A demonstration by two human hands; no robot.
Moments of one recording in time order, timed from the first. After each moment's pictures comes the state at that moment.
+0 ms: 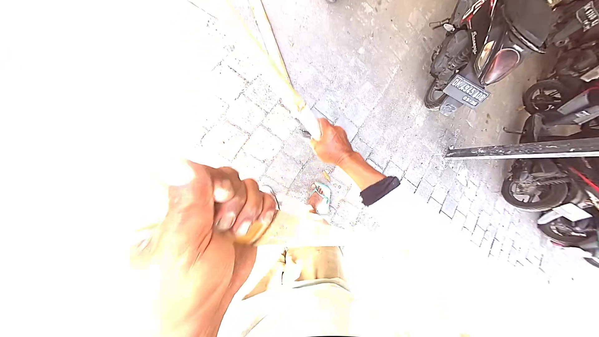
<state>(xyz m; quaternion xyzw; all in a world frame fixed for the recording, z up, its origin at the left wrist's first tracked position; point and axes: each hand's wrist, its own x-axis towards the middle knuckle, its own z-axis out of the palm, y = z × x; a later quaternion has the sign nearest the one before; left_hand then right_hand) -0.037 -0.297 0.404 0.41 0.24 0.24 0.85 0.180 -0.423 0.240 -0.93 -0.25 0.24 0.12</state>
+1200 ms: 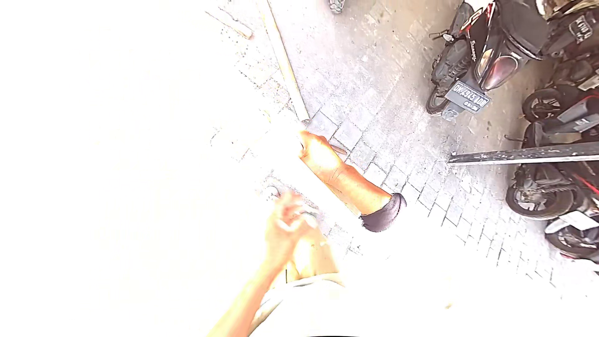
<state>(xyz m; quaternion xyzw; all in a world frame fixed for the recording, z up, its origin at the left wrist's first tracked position) -0.125 -0.362 0.249 0.54 0.34 -0.01 0.77 0.093 -0.386 0.299 -0.86 -0.34 0.30 0.23</state>
